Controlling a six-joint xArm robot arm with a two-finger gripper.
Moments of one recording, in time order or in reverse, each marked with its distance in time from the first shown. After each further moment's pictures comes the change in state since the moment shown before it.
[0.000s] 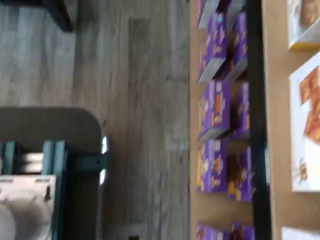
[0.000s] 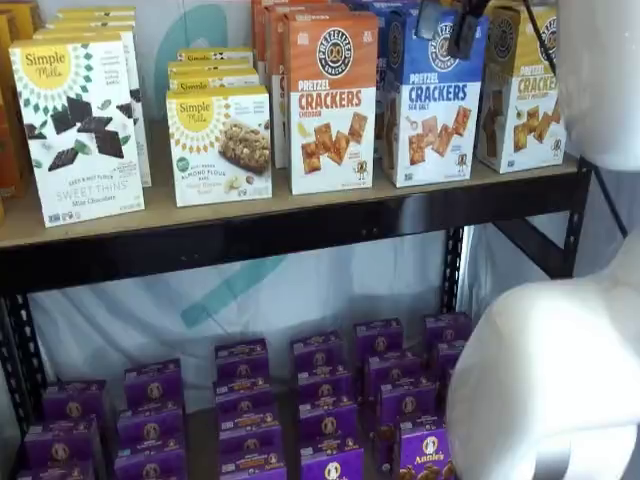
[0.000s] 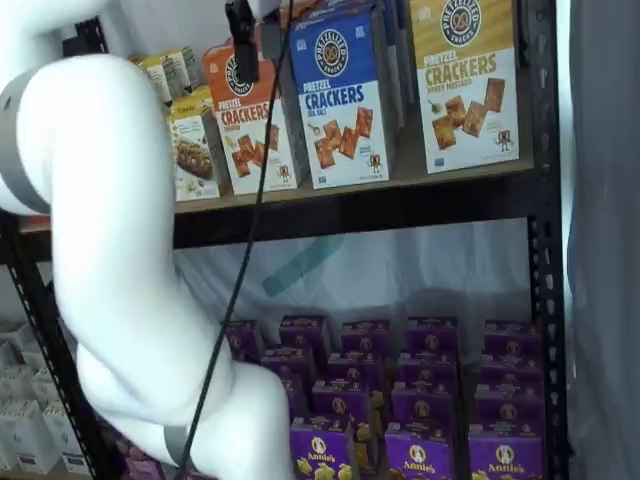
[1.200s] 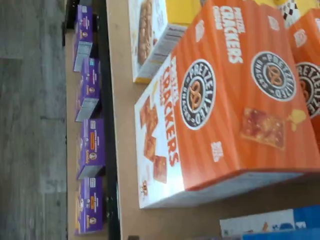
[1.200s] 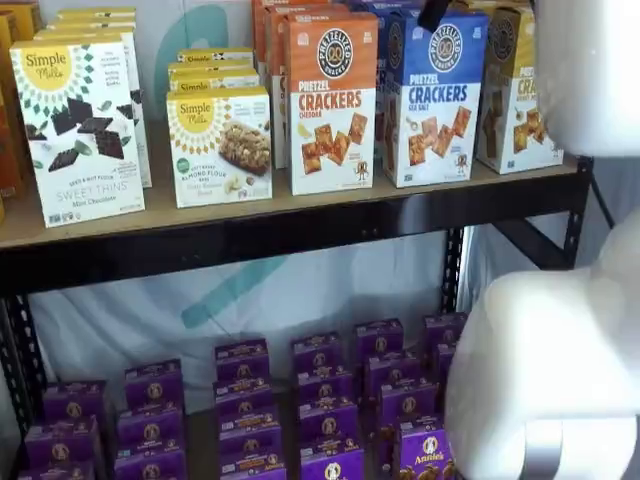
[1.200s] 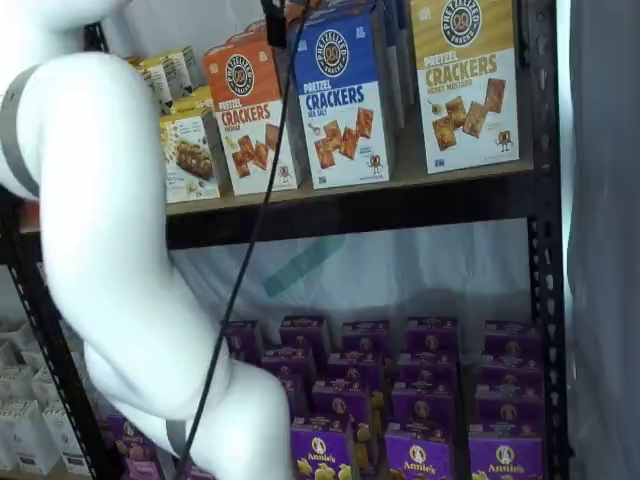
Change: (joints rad) arm -0.130 0.040 0.043 0.181 -0.355 -0.080
